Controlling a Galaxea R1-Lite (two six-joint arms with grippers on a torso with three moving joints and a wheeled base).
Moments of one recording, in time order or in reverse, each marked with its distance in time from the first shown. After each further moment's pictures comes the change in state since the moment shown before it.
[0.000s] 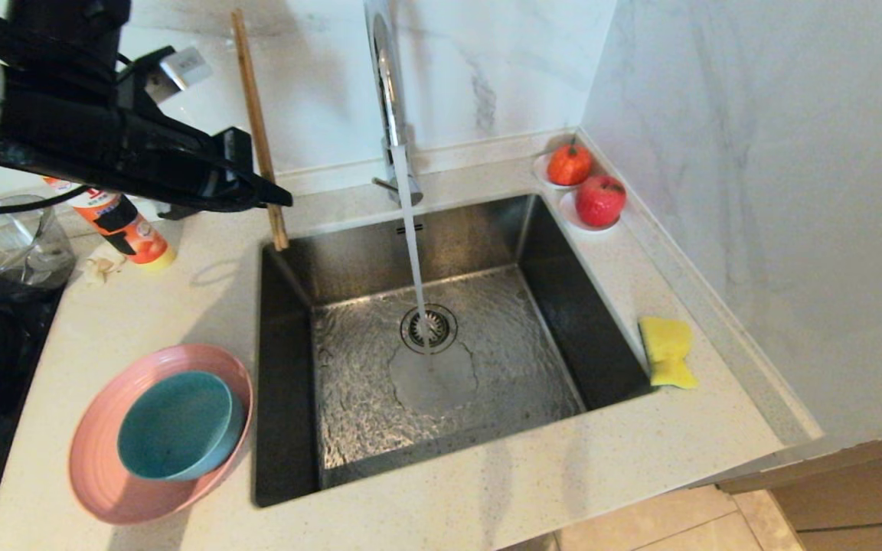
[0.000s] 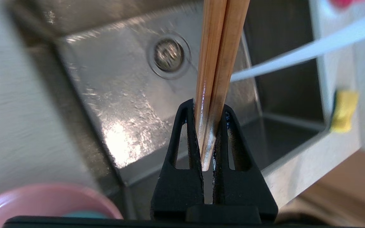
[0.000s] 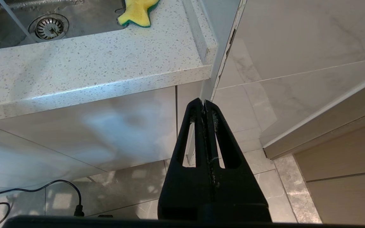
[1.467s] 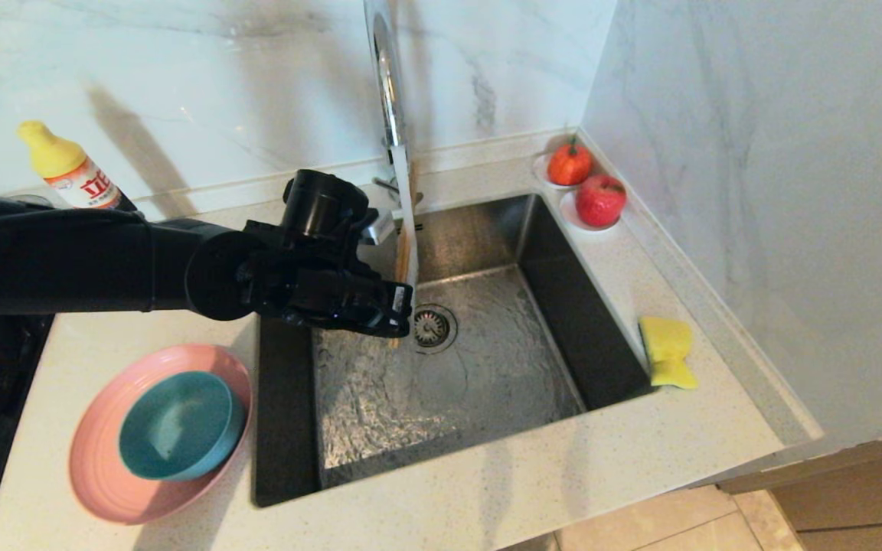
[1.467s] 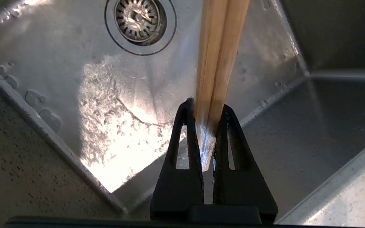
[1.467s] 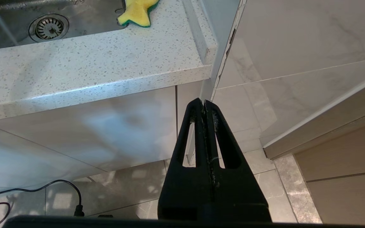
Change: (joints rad) left arm -0.278 0.172 0.435 -0.512 0.238 0.123; right arm 0.000 0.000 0.000 0.000 0.000 0.000
